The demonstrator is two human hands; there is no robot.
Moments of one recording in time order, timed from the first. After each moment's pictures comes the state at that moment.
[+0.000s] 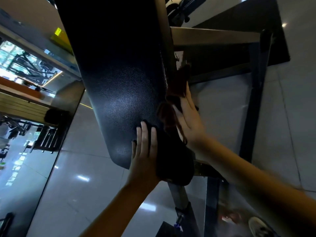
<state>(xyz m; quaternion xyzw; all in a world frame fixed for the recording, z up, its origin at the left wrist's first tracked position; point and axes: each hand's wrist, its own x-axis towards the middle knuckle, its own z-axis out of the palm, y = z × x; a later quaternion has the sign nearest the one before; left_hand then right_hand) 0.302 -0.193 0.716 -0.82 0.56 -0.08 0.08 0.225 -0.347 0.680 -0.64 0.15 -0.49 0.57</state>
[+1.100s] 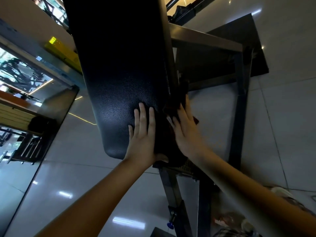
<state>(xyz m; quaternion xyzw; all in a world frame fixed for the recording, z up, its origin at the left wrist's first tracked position) 0.295 -0.193 0.725 -0.83 0.54 0.02 0.11 0.207 -0.289 0.640 -0.66 0.22 -0.47 0.54</state>
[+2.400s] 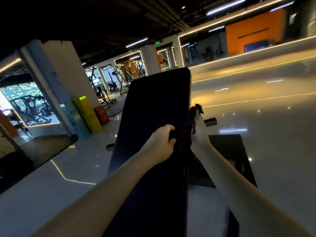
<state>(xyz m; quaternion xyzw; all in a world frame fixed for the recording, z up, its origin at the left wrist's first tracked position) 0.299 -0.331 0.951 -0.80 0.55 0.01 -0.23 0.242 -0.461 0.901 -0.45 0.12 -0.46 0.76</state>
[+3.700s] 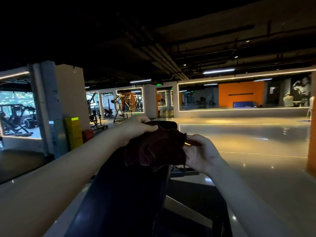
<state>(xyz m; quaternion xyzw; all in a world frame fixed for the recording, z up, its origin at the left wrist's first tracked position) 0.286 -0.349 1.131 -0.76 0.45 0.14 -0.45 0.140 -0.503 1.035 -0.48 -0.01 -0.21 0.85</state>
